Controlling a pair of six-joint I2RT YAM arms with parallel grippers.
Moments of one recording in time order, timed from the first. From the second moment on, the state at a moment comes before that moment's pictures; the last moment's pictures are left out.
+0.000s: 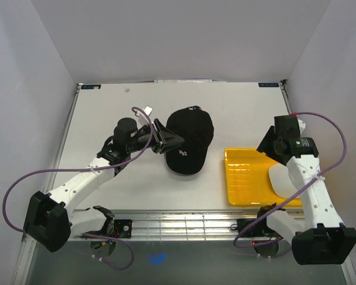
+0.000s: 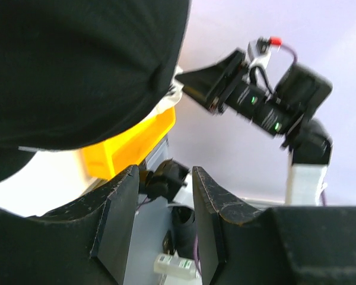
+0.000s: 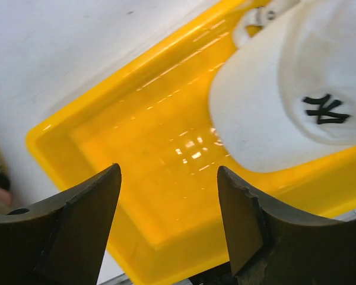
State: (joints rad) left arm -0.53 1.16 0.78 0.18 0.57 -1.20; right arm 0.13 0.99 1.01 -0.98 0.23 0.54
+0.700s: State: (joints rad) left arm -0.58 1.07 0.74 0.04 0.60 -1.12; right arm -0.36 1.27 1.10 -0.95 0.29 0.39
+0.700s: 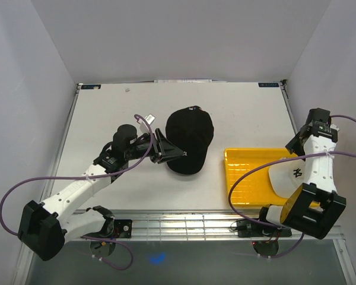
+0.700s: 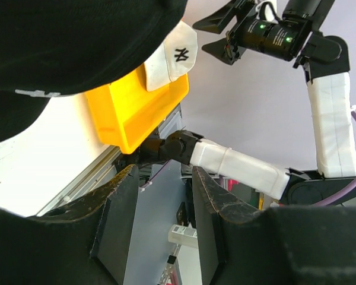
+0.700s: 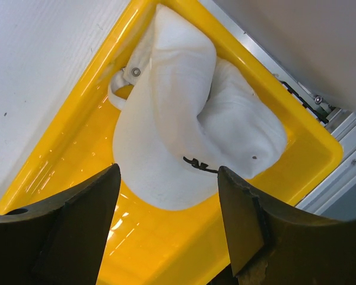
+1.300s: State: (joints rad) left arm -0.58 1.06 0.68 0.02 0.65 -1.09; right arm -0.39 1.28 1.00 -0.83 0.37 0.40
